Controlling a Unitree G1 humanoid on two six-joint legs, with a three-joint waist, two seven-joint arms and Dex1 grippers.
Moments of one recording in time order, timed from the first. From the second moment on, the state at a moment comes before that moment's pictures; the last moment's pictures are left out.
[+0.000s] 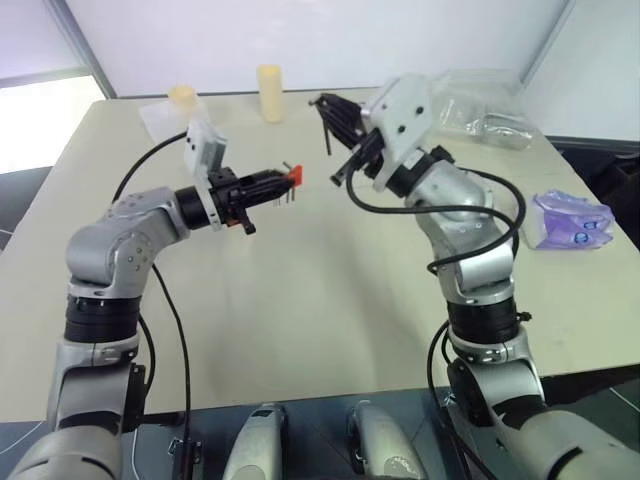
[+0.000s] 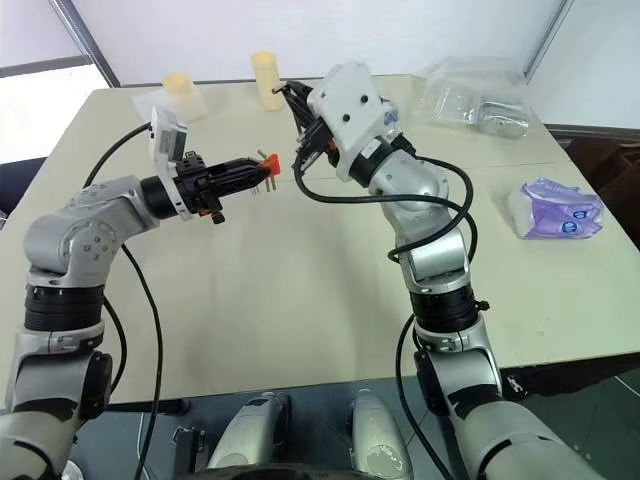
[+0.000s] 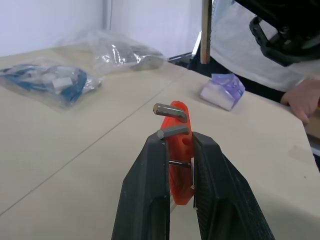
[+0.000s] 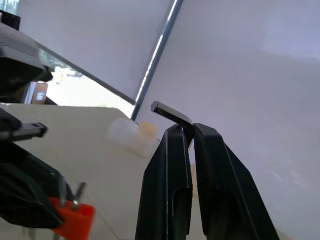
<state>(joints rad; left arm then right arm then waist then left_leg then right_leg) -0.70 0.56 0.09 -0.05 -0.67 0.76 -0.84 -0.79 -0.19 0.09 -0.21 0.03 0.35 0.51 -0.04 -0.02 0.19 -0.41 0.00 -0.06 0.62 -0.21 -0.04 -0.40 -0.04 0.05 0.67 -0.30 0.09</state>
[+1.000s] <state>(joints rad) -0.74 0.54 0.11 -0.05 -0.71 0.80 -0.80 -0.78 -0.09 0.14 -0.10 0.05 0.20 0.38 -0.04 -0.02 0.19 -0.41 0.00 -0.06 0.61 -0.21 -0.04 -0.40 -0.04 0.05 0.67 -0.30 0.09</state>
